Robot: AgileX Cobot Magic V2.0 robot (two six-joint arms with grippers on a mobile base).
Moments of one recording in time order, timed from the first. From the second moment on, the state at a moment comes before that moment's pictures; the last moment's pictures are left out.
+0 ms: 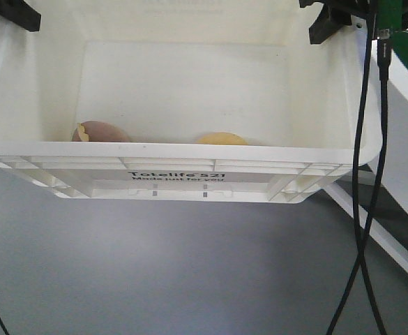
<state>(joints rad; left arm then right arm) -0.08 1.56 -1.83 -0.33 1.32 0.01 0.31 1.60 -1.84 0.10 1.29 0.13</state>
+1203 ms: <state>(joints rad) -0.08 1.56 -1.83 -0.33 1.32 0.01 0.31 1.60 -1.84 0.10 1.29 0.13</state>
